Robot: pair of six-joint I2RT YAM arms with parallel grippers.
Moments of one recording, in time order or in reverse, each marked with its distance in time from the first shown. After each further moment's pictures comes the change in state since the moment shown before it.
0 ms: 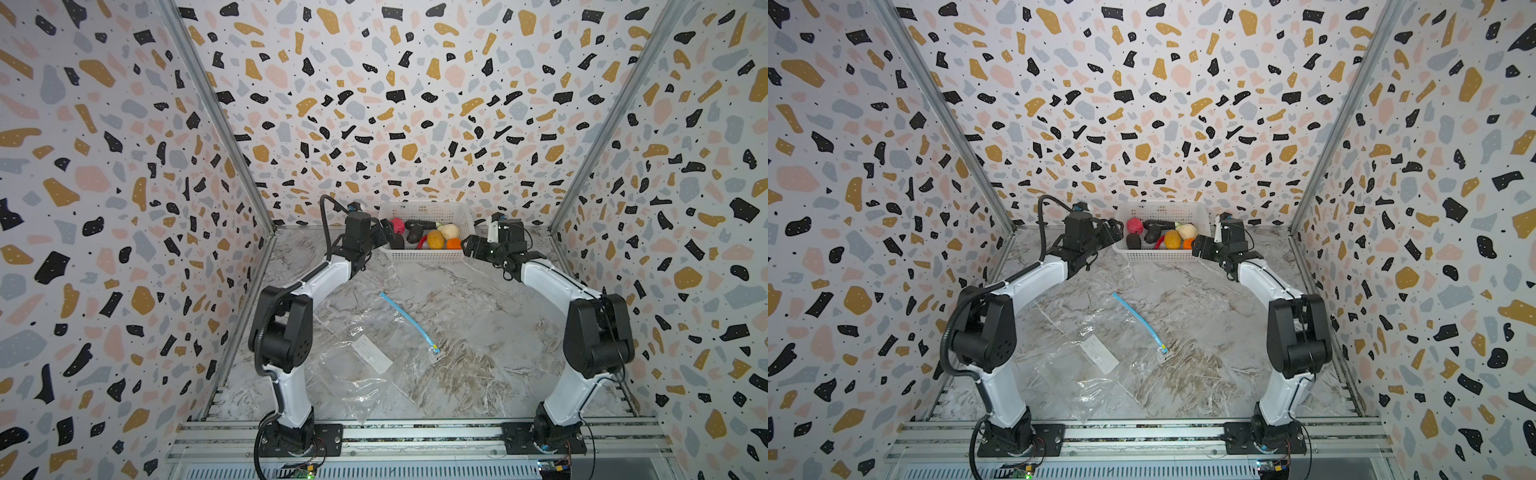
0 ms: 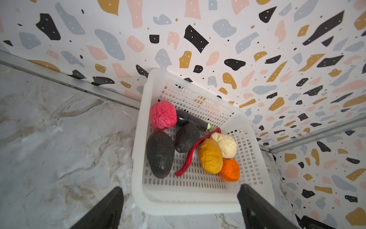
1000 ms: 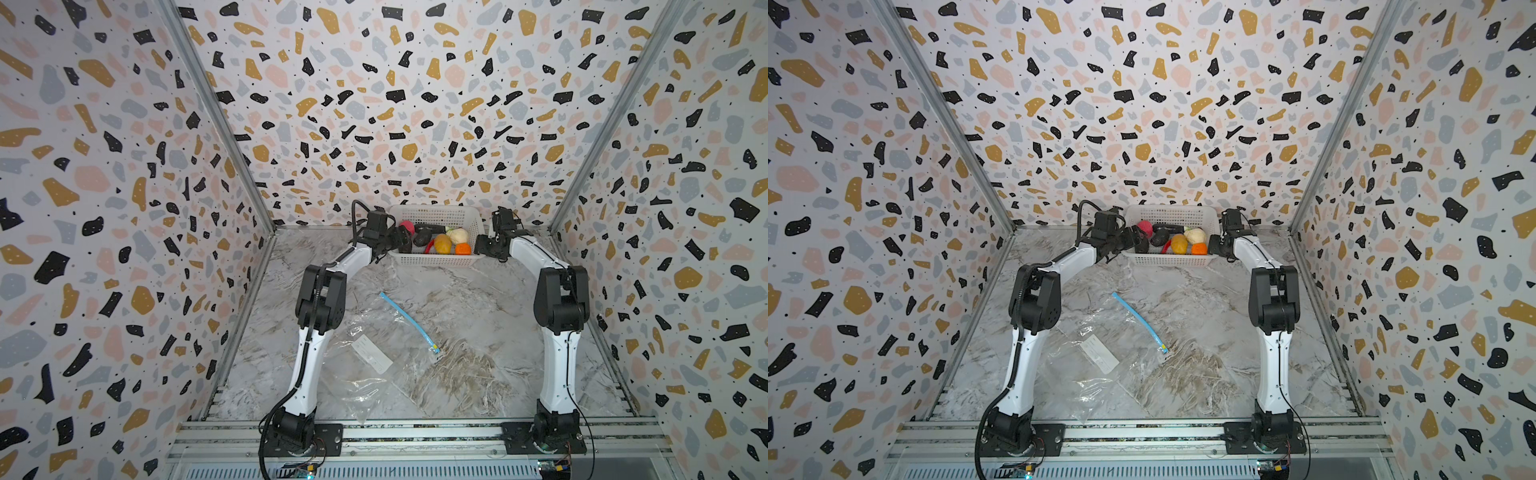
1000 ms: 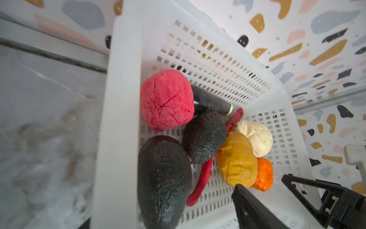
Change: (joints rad) left arm -0.032 0.467 0.449 -0.175 0.283 0.004; right arm -0.080 0.381 0.439 -0.380 0.188 -0.120
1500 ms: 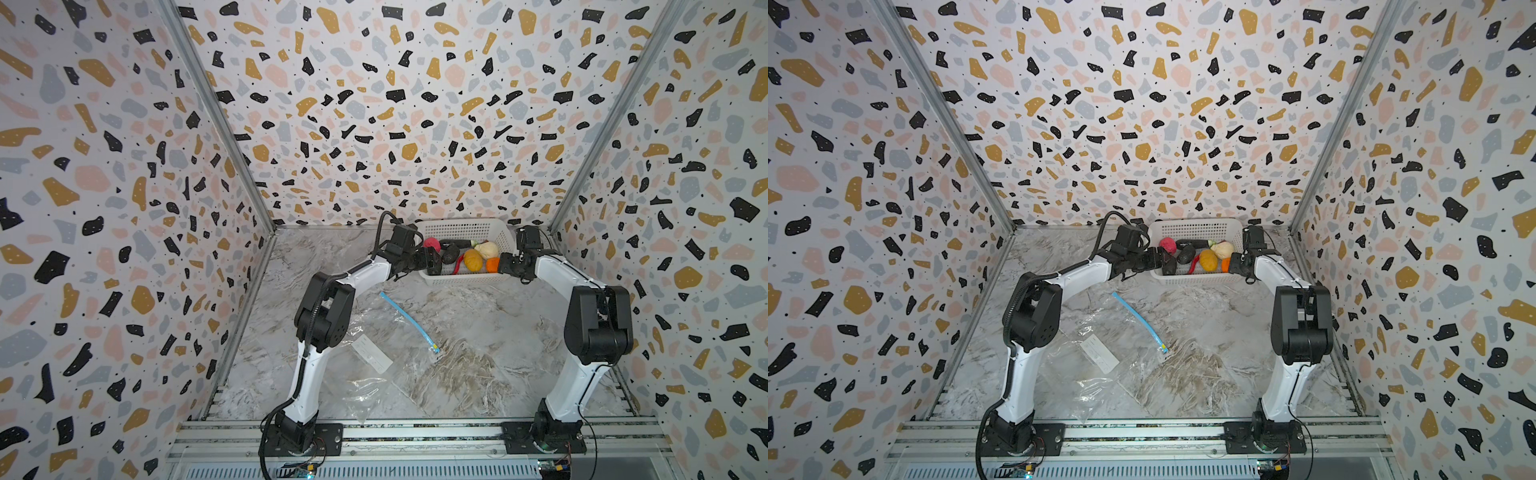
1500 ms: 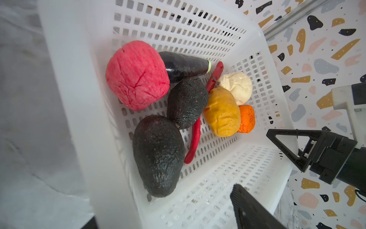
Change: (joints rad) left arm -0.180 -0.213 -0.269 -0.013 0.047 0.048; right arm -0.076 -0.366 -0.488 0.084 0.079 -0.019
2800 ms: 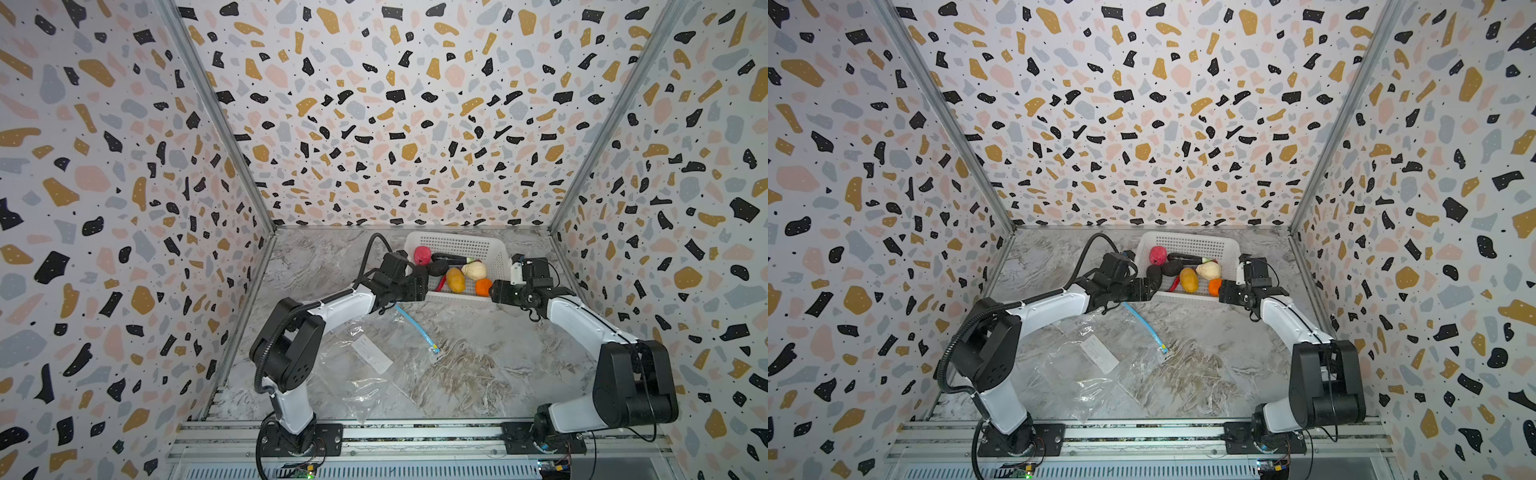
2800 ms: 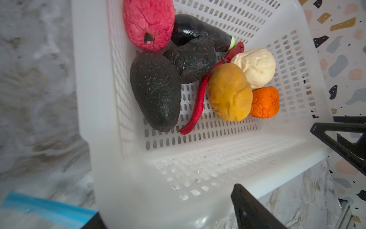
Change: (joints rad) left arm -0.087 -0.392 -0.491 0.005 -0.161 0.050; right arm 0.046 -0.409 -0.447 0.119 -0.226 -0.028
